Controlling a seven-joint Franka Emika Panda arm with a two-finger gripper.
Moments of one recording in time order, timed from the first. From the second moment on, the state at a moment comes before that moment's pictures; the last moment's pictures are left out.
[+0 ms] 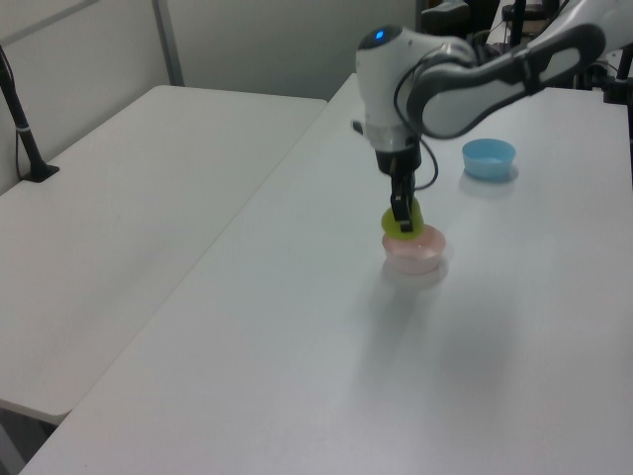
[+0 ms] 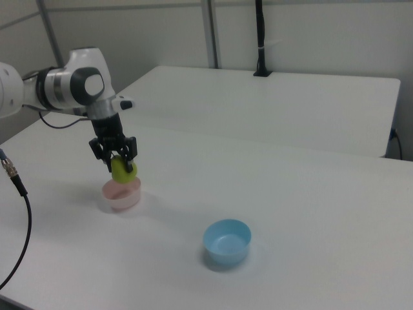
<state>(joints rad) 0.38 0.40 -0.14 -1.58 -0.05 1.85 0.04</state>
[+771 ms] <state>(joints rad) 0.11 0.32 -0.15 -1.59 -0.05 1.79 -0.05</state>
